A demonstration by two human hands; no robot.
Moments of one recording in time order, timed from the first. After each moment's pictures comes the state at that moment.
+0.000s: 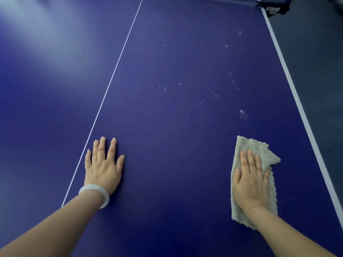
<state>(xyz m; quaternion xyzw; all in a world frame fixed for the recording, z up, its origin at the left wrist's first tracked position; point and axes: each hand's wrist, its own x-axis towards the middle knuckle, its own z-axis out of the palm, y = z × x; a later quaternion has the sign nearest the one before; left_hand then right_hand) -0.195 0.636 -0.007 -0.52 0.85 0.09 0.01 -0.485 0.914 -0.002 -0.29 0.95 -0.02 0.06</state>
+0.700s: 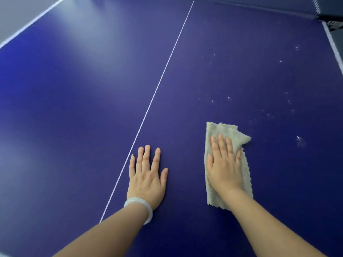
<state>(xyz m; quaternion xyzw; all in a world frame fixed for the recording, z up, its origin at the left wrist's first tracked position) -0.192 0.631 -0.007 -0.51 0.86 0.07 0.02 -0.407 0.713 -0.002 -0.46 0.88 0.01 0.09</state>
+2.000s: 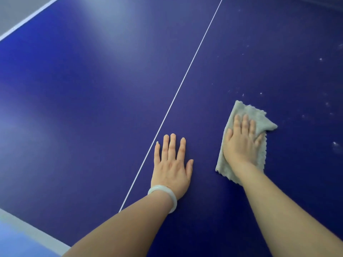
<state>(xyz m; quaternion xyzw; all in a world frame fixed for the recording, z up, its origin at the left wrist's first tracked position) -0.190 0.632 -0.010 -0.50 0.86 0.09 0.01 -0.400 0.642 -0.003 -0.37 0.92 -0.03 0.09</state>
